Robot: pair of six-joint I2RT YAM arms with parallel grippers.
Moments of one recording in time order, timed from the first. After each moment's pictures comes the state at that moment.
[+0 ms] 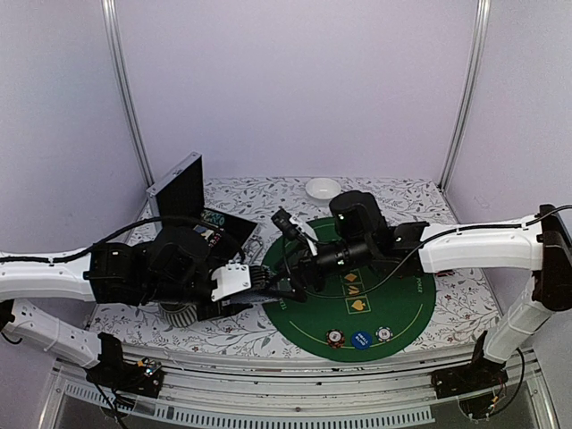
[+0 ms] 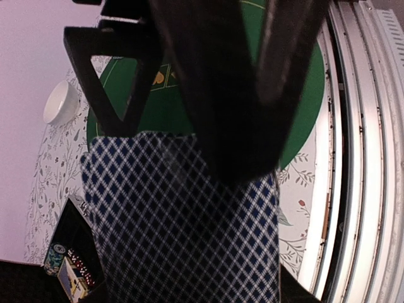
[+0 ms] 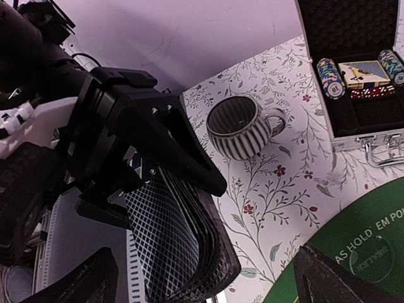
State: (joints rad) left arm -1.19 1.12 0.84 -0.45 -0.17 0.41; right arm 1.01 1.58 1.10 0.03 -0.53 0.24
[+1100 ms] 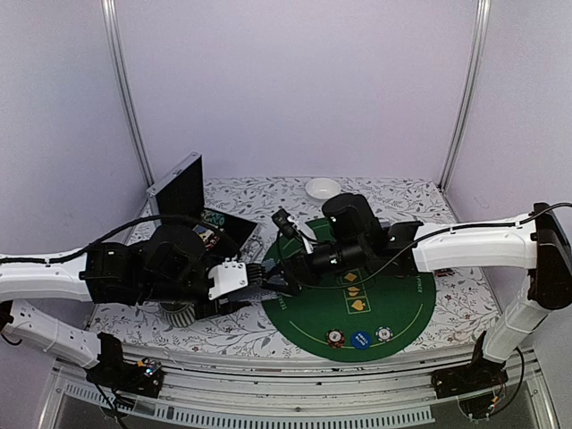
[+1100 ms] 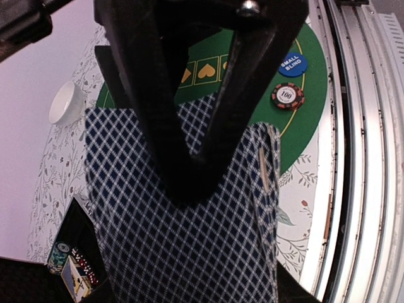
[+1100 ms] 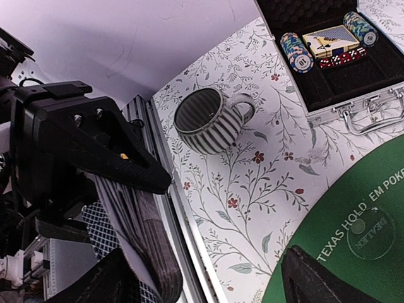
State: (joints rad) left arm -1.18 1.09 0.84 -0.45 -0.18 0.41; right arm 1.03 1.64 1.12 0.00 -0.41 0.39
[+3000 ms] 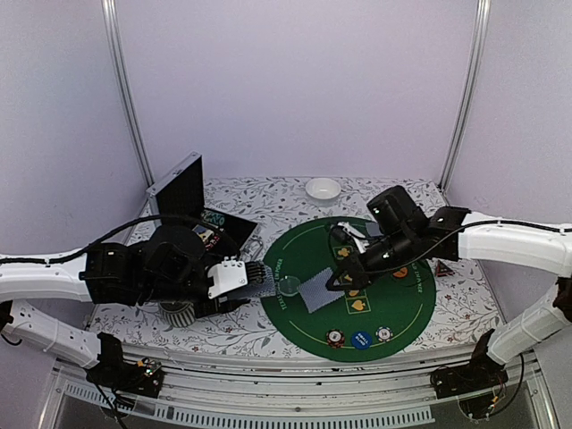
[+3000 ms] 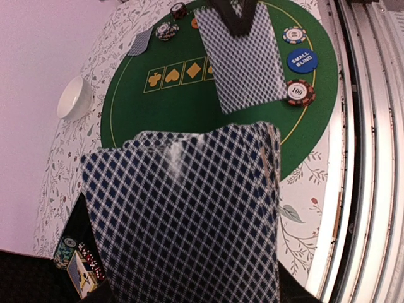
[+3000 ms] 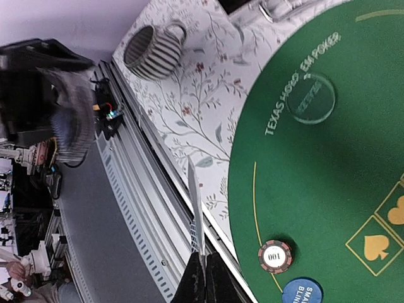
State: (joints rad) left arm -1.18 1.09 0.84 -0.45 -0.22 0.41; right arm 0.86 1.36 1.03 -0.48 -0.51 0.37
